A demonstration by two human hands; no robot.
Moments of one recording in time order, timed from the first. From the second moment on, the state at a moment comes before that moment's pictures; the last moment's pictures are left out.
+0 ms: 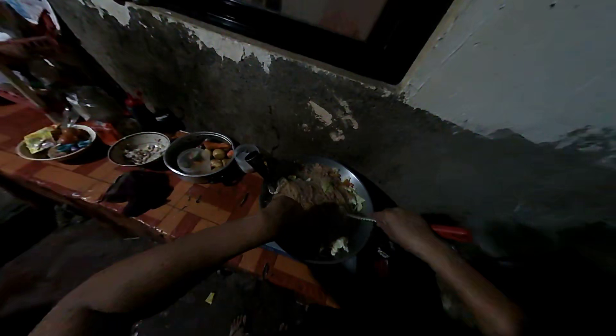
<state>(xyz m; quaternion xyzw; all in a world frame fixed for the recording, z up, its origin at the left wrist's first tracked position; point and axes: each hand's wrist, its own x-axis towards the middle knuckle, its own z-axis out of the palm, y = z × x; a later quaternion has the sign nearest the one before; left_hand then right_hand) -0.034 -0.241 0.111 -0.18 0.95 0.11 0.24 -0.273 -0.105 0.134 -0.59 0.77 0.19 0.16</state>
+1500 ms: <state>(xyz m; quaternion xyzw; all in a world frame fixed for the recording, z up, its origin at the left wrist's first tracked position) 0.008 -0.269 0.161 -0.40 0.89 0.09 0.17 -0.274 -0.172 0.164 -0.60 0.80 0.03 0.06</state>
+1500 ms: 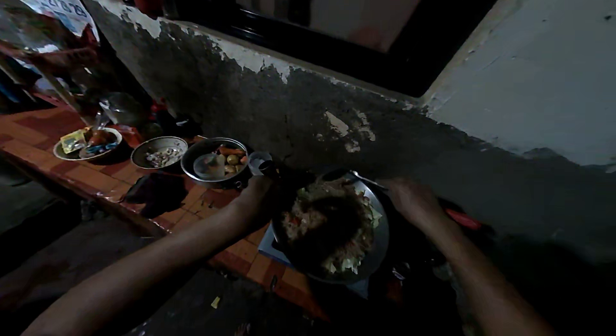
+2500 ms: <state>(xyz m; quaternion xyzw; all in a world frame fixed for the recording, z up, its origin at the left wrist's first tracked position) -0.008 -0.306 0.135 -0.32 0.93 0.08 0.12 -0.161 -0.173 0.121 -0.41 0.85 0.28 0.15</state>
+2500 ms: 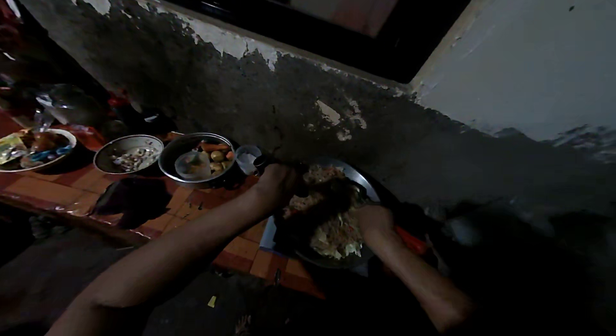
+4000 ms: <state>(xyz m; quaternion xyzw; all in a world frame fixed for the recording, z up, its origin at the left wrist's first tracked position) 0.013 -0.285 0.128 -0.33 0.93 0.08 0.15 -0.223 -0.073 0.165 -0.53 0.83 0.12 0.11</state>
